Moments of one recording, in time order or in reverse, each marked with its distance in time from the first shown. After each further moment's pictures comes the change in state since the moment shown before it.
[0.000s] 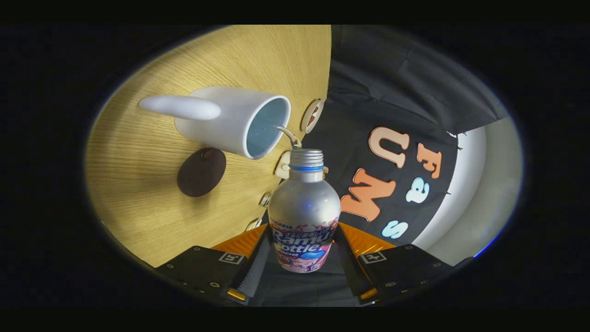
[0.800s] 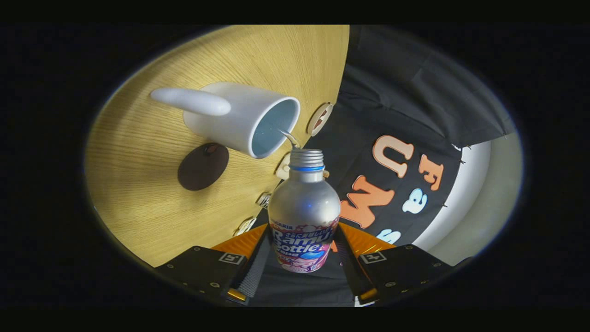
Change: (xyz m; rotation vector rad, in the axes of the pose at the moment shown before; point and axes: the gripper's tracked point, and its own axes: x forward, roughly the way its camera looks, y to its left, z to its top) arm 0.002 -0.006 0.004 -0.096 -0.021 0.012
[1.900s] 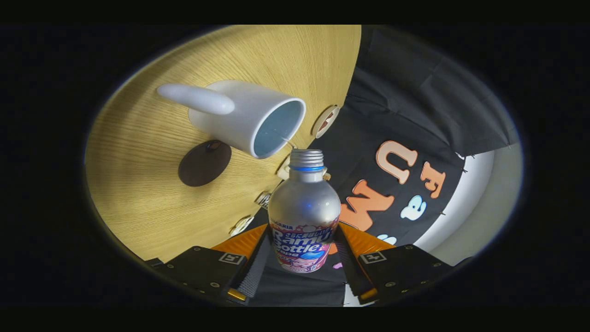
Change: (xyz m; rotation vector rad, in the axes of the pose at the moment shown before) arm 0.000 -0.005 0.001 -0.062 -0.015 0.016
